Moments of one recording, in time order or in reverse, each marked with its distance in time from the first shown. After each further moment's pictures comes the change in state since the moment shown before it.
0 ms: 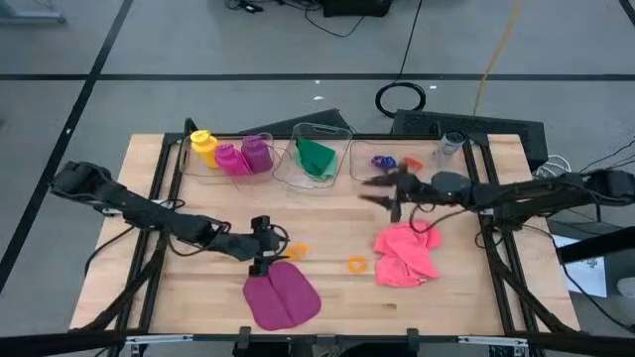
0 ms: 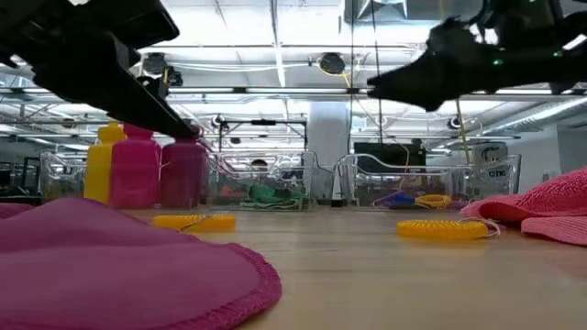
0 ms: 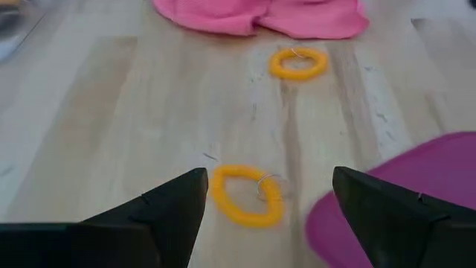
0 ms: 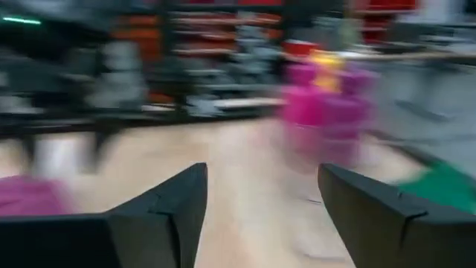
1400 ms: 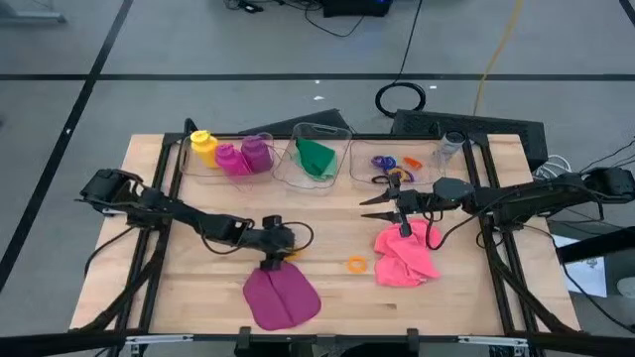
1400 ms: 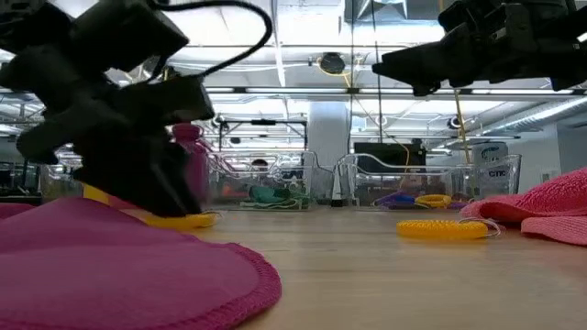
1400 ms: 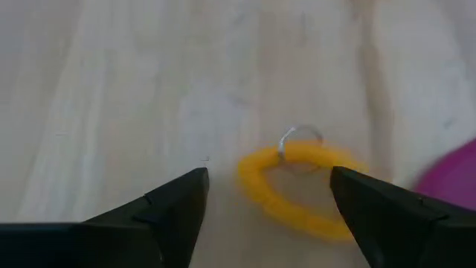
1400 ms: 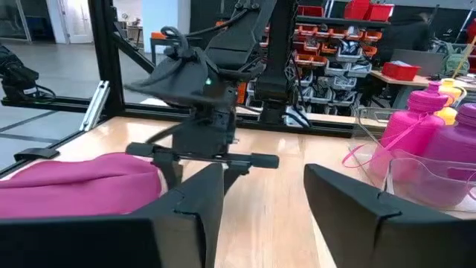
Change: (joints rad) left arm 0.135 0.244 0.000 0.061 0.156 0.050; right arm 0.087 0.000 0.000 0.029 -0.189 -0.125
